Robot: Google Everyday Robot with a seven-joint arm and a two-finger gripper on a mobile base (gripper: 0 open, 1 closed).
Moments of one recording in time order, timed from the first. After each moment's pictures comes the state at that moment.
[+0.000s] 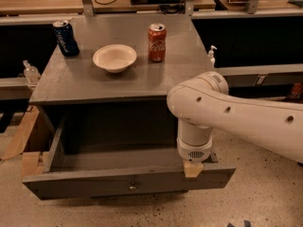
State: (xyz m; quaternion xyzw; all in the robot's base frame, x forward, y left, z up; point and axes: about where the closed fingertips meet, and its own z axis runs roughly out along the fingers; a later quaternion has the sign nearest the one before) arm 0.425 -0.125 0.682 0.69 -0.72 -0.01 0.05
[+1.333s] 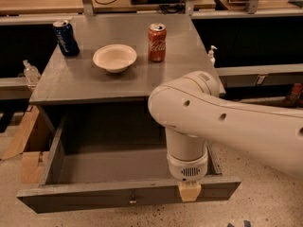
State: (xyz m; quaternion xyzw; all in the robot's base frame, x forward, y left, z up) arm 0.341 -0.097 0.726 0.71 -0.70 -0.05 0.12
